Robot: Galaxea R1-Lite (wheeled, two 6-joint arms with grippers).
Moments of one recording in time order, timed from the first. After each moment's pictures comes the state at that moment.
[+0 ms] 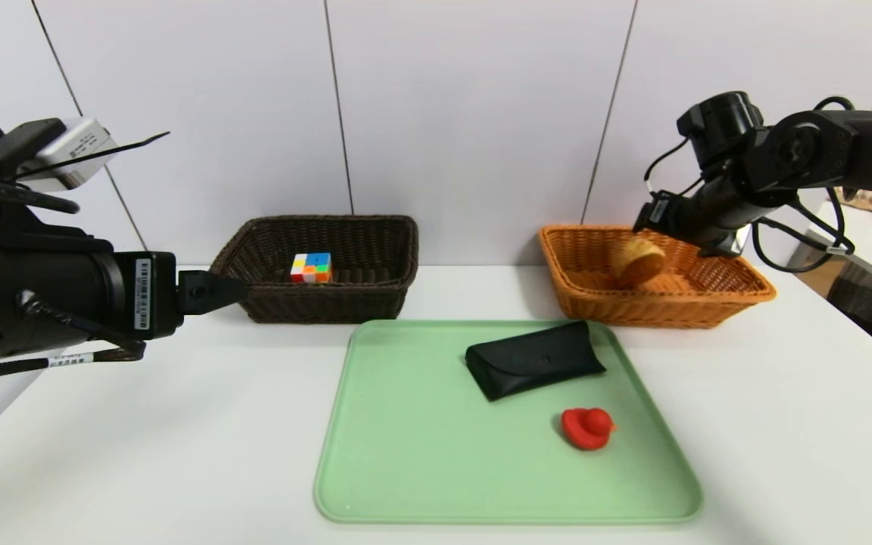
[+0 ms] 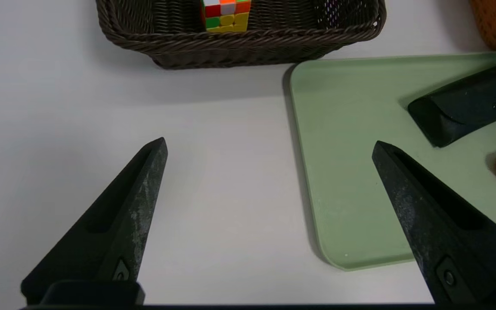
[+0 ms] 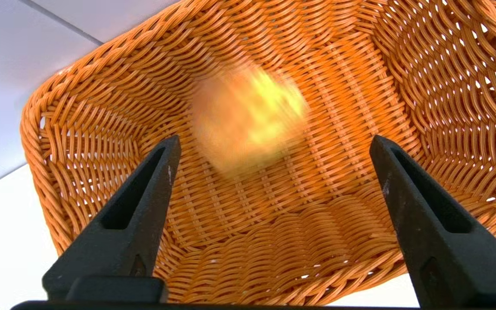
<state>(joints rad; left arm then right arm) -0.48 1.27 -1.11 0.33 0.23 -0.27 0.12 2.12 -1.95 0.59 -0.26 0.54</state>
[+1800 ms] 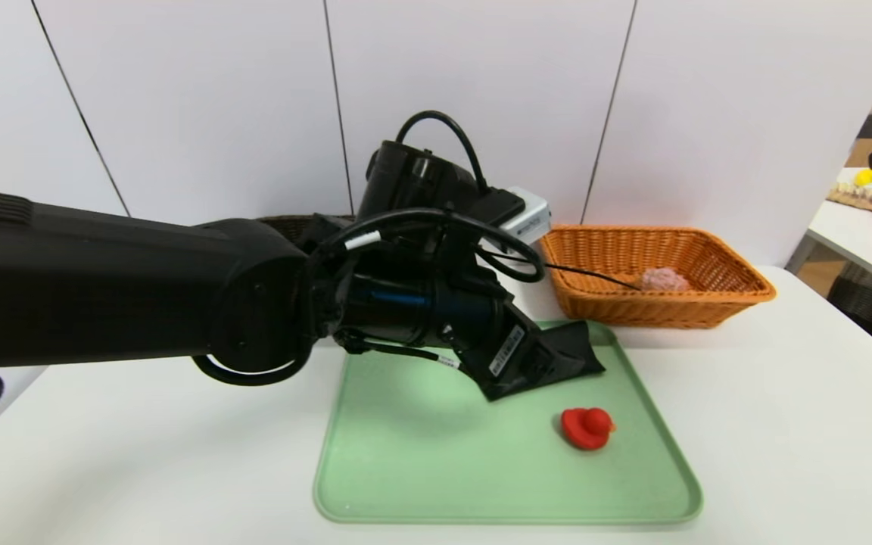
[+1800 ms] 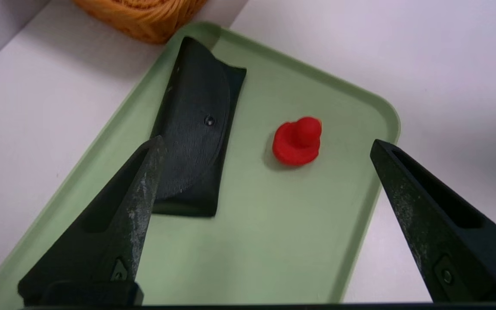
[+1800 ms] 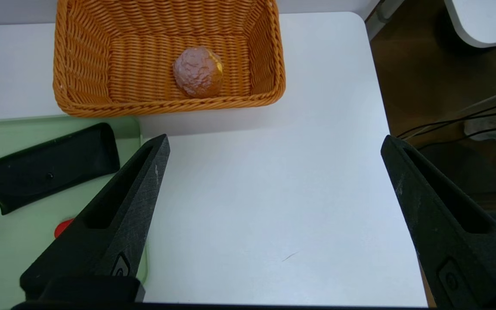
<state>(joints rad) -0.82 1.90 -1.42 -0.05 -0.30 0.14 -0.02 1.51 -1.95 1.02 -0.17 -0.03</state>
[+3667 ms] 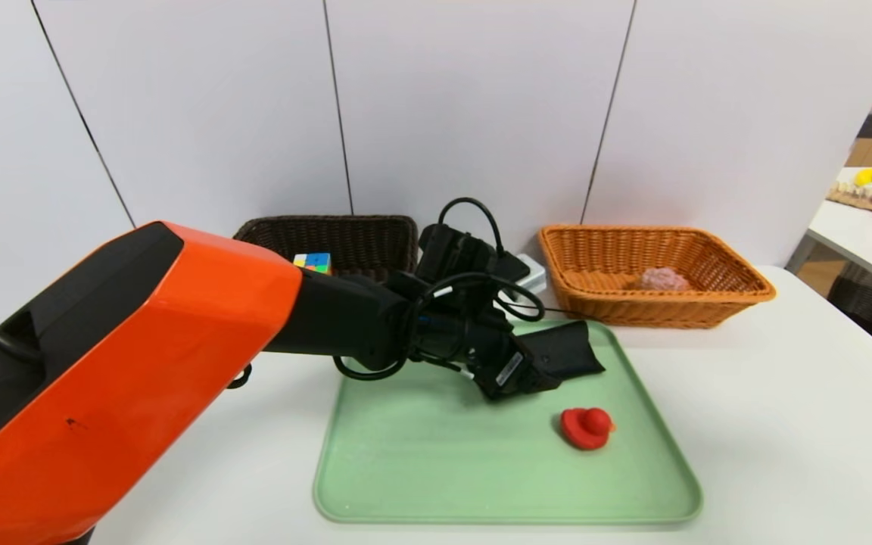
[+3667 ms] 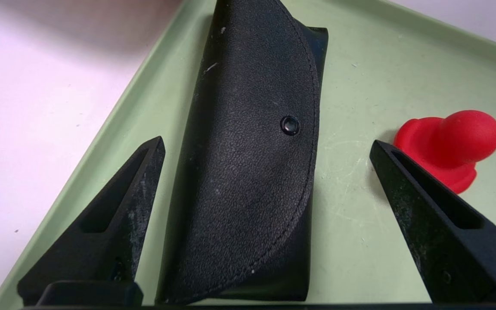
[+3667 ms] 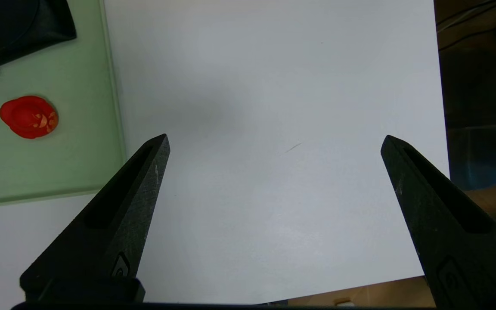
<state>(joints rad) -0.73 2.25 -1.59 -0.11 -0.36 0.24 -0.08 1.26 -1.44 1.00 -0.12 -0.03</state>
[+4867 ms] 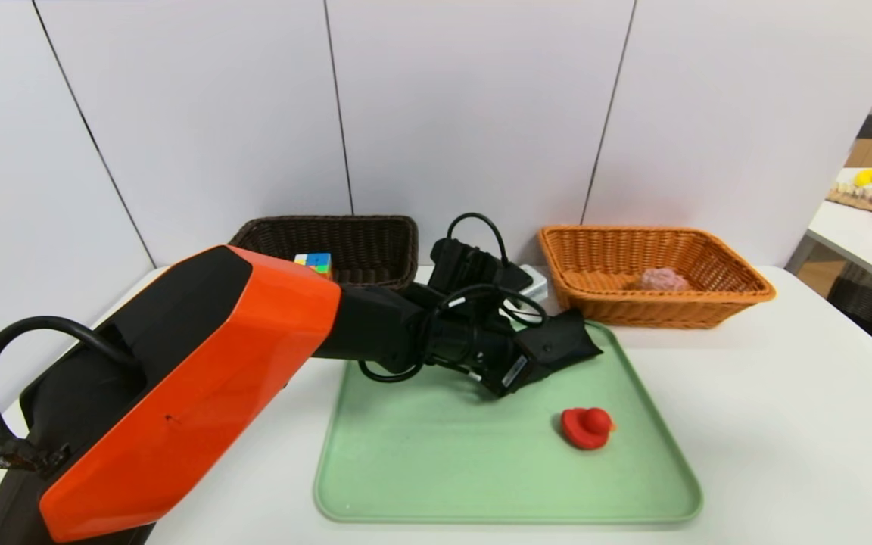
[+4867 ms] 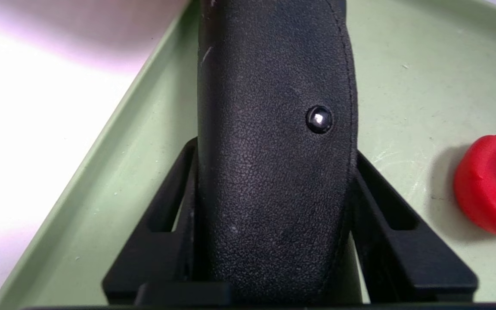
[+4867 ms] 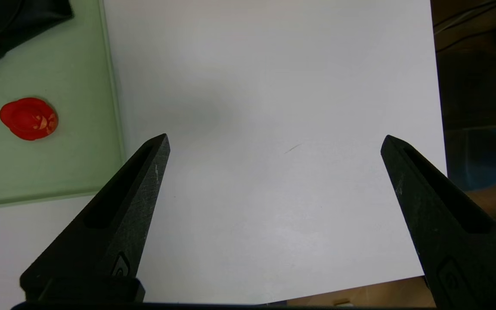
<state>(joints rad) -0.73 2.36 -1.69 -0.11 -0.36 0.23 -0.08 1.27 -1.44 1.00 -0.12 -0.03</state>
